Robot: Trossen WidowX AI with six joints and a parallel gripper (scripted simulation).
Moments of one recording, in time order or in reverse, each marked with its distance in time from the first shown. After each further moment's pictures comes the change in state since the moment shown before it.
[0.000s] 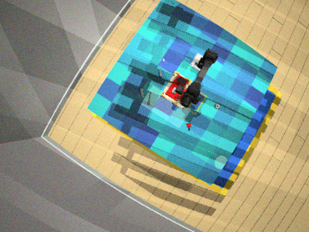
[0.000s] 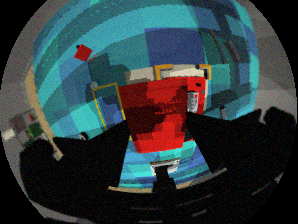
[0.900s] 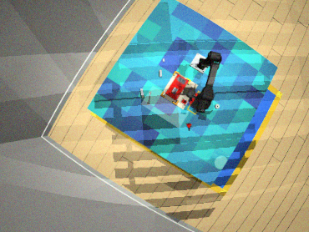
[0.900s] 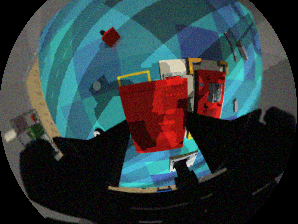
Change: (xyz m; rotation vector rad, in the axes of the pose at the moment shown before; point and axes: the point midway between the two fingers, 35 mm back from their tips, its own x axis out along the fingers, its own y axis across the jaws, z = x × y) arm -0.005 0.087 -0.015 0.016 -0.001 0.015
